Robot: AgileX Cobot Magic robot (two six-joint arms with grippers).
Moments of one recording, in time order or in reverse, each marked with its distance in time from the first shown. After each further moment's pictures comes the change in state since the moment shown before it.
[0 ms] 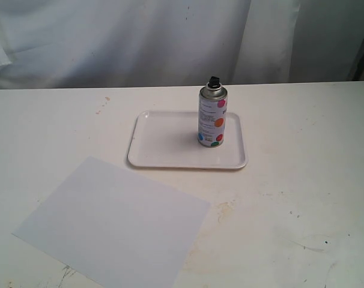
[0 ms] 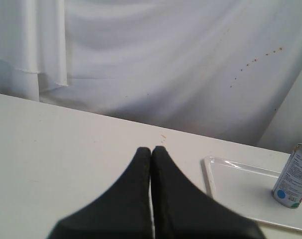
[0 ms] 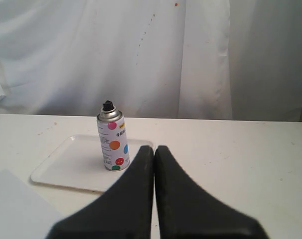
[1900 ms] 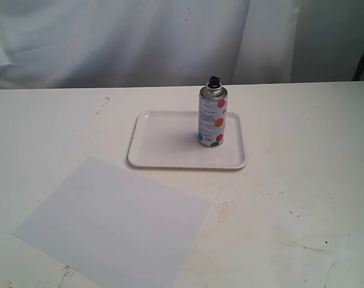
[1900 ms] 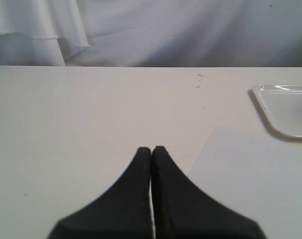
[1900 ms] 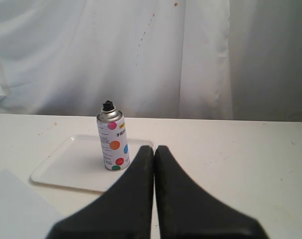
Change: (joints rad) left arm 0.000 0.001 0.232 0.124 -0.084 0.123; right arm 0.000 0.000 0.000 0.000 0.000 0.000
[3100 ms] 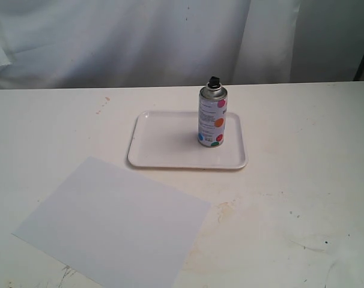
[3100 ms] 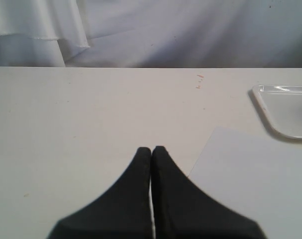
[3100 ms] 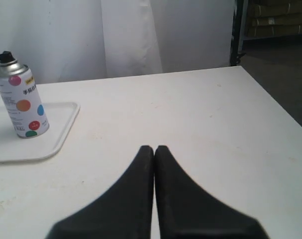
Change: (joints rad) left arm 0.000 0.000 0.000 0.000 -0.004 0.000; right arm -0.279 -0.101 0.318 0.030 -0.121 -0.049
